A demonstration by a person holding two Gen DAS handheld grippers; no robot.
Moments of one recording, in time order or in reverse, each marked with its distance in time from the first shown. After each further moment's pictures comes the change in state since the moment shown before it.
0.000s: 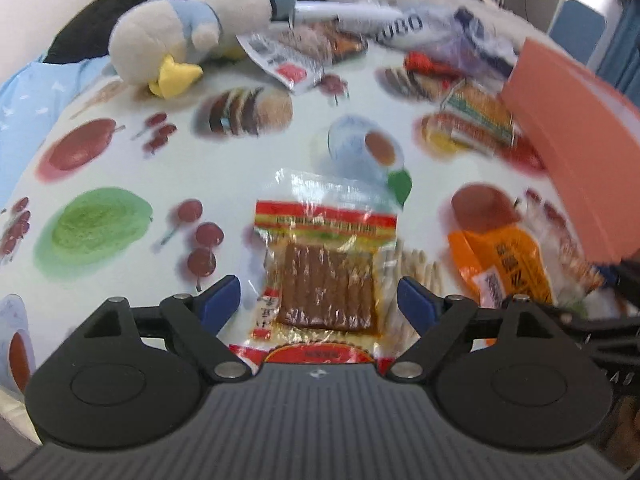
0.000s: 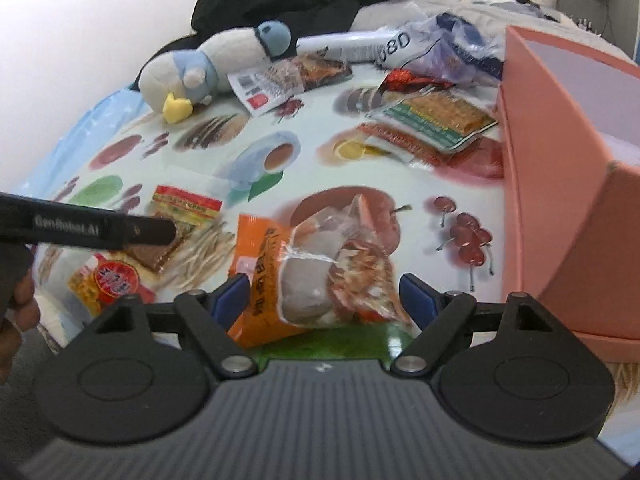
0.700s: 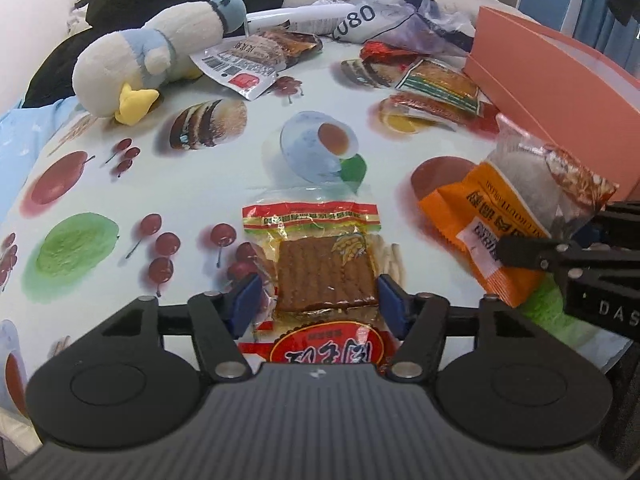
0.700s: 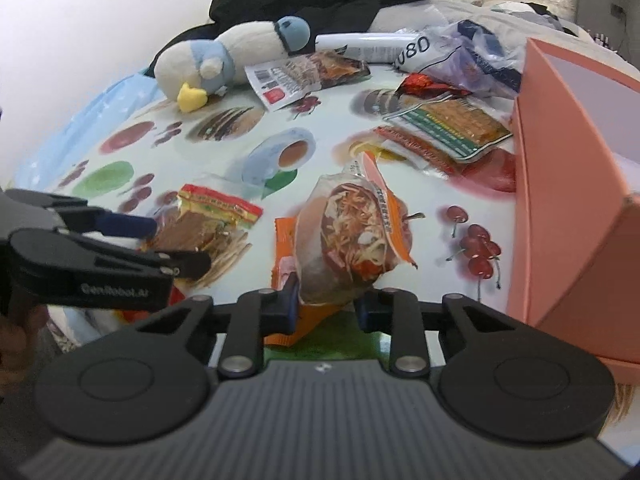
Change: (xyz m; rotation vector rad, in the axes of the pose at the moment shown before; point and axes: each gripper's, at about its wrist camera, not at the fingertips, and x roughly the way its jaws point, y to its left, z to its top) left arm -0.002 -0.038 -0.014 0.135 -0.035 0.002; right arm -0.006 0.007 0.007 -0.061 0.002 0.011
